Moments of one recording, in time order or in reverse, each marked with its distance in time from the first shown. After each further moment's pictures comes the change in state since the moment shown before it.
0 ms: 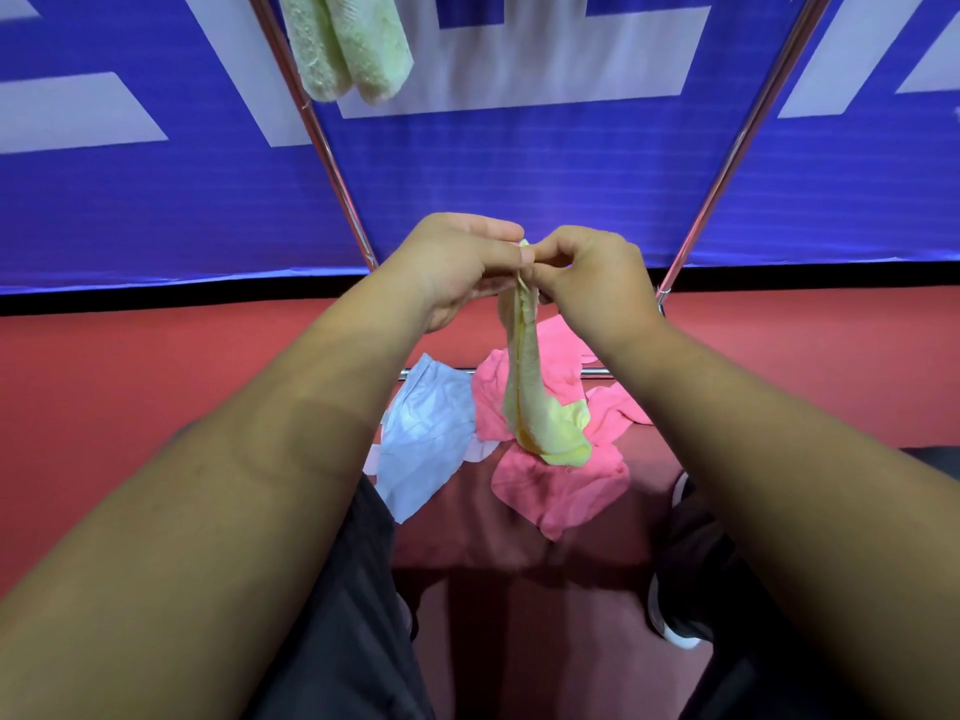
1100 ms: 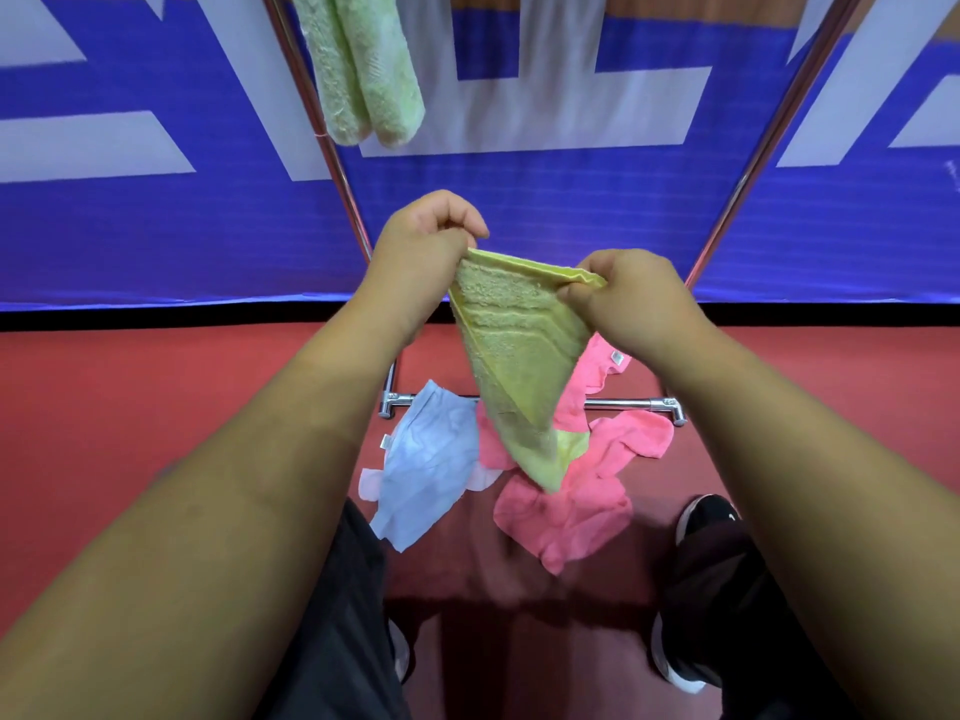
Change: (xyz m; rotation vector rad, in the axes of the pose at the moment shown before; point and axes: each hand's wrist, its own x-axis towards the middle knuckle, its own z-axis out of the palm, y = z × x) left_hand -0.013 0.031 -0.031 0.269 0.204 0.390; right_hand 0.017 -0.021 -0.041 -0.289 -0.136 0.055
